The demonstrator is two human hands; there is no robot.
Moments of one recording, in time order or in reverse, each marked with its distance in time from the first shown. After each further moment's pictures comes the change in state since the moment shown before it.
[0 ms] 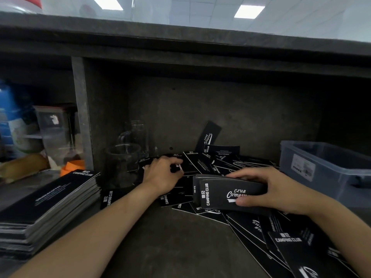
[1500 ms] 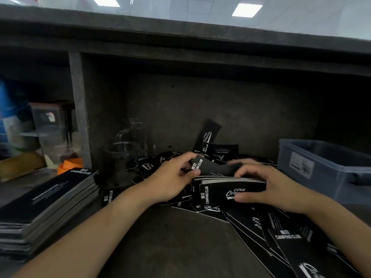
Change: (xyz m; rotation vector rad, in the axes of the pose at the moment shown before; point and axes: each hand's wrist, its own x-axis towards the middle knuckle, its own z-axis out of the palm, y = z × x) left_hand -0.031 0.019 -0.015 -0.410 -0.246 0.341; right_hand 0.003 0.006 0.004 0.012 0.039 -0.067
